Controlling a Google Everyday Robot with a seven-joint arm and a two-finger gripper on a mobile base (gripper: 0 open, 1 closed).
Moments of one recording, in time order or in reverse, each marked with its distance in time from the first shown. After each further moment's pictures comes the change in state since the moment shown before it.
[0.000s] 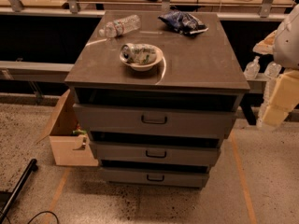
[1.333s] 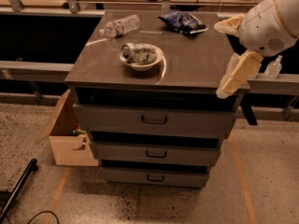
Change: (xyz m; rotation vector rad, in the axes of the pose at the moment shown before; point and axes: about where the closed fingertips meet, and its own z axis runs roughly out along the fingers) arm -0.072 -0.073 0.035 0.059 -0.425 -0.152
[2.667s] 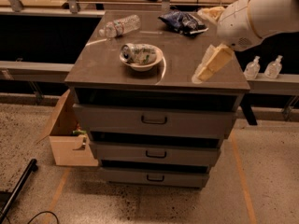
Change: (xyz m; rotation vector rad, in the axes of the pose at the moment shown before) arm -0.032 -0.051 0.041 0.145 -0.130 -0.081
